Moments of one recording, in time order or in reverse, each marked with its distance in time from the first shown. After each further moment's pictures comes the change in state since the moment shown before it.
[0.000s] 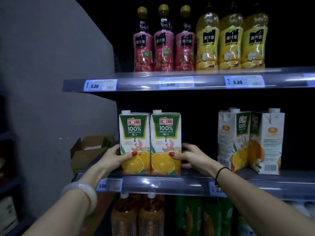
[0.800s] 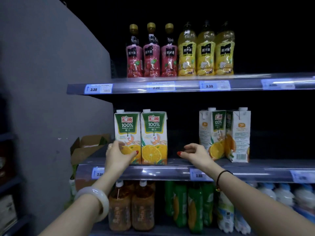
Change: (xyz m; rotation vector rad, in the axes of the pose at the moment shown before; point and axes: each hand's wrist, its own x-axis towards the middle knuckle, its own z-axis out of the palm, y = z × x) left_hand -0.083 0.030 0.073 0.402 0.491 0.261; right_hand -0.067 0.018 -0.036 -0.290 0.350 -0.142
